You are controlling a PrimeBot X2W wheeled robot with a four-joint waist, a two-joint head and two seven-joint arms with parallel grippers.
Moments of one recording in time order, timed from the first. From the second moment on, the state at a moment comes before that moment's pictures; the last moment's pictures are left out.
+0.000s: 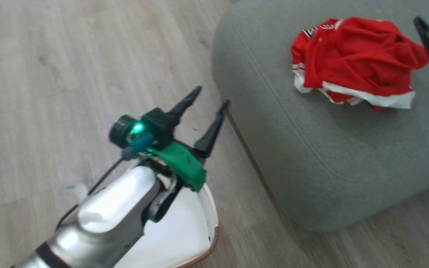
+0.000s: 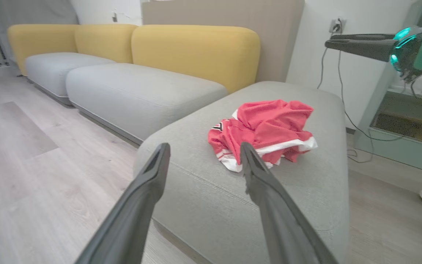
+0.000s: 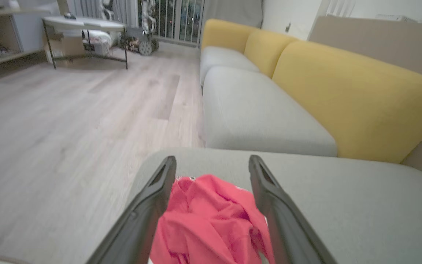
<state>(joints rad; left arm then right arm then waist) -0.66 0.28 -0.98 0.26 -0.67 0.18 -0.23 -0.99 -0.83 0.98 0.60 1.03 0.13 -0.25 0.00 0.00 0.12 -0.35</state>
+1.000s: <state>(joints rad) -0.17 0.35 -0.53 0.01 -0.58 0.36 -0.25 -0.10 -0.39 0.06 0.09 0.56 0.13 -0.26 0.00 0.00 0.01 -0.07</state>
